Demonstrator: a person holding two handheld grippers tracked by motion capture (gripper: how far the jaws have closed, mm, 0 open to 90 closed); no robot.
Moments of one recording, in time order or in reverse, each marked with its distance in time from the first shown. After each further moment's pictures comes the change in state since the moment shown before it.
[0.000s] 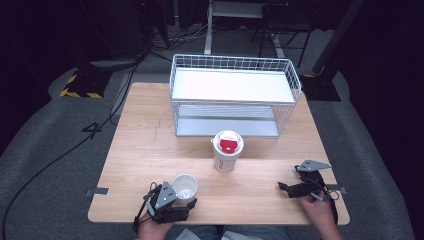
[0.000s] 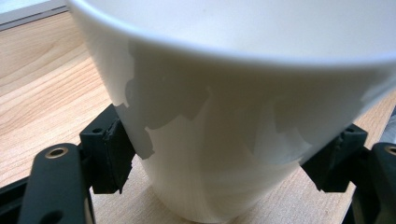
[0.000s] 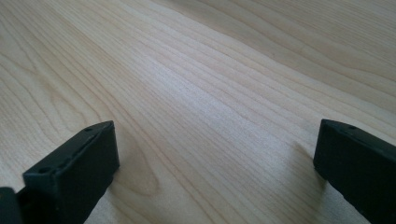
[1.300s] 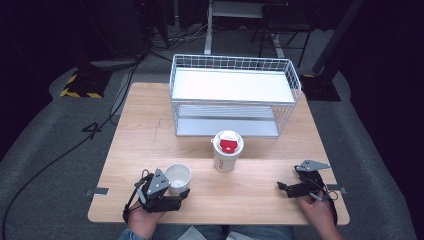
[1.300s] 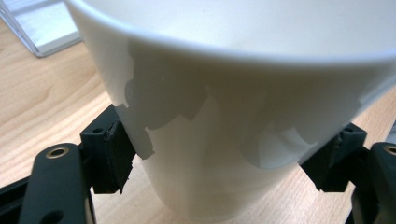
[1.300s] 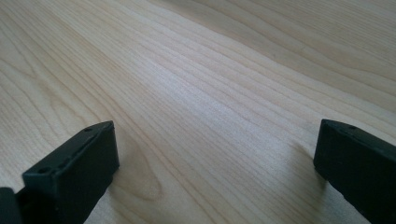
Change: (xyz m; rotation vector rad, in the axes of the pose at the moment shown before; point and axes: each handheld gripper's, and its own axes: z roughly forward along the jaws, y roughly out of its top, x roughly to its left) left arm 0.023 0.037 -0.024 0.044 0.016 0.011; right arm 0.003 0.001 0.001 -0.002 -0.009 0.010
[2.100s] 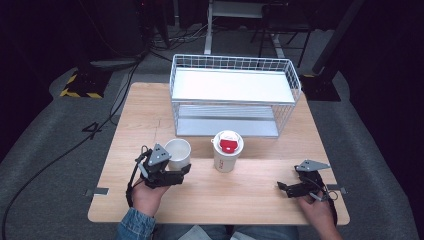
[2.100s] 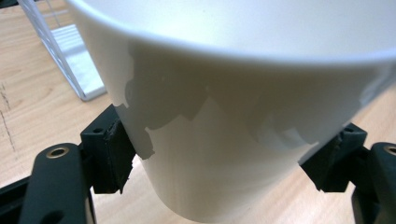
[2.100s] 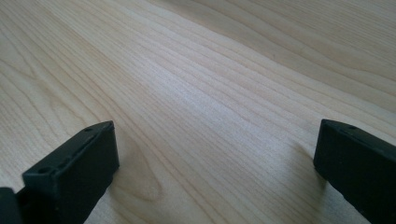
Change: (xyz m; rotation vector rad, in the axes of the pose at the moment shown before) left arm 0.029 0.055 0.006 -0.039 0.054 -0.096; right arm 0.000 0.000 0.000 0.001 -0.004 0.000
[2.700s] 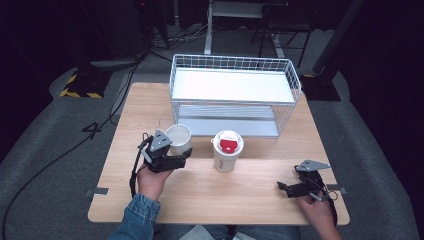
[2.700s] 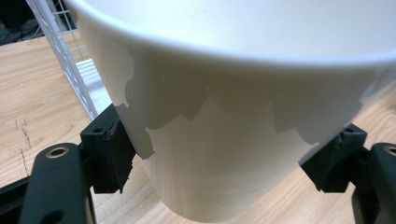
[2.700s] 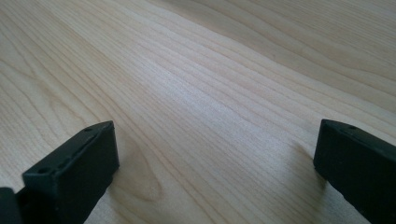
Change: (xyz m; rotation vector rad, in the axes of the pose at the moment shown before) left arm 0.021 0.019 0.023 -0.065 0.034 0.000; right arm 0.000 0.000 0.000 0.000 0.000 0.000
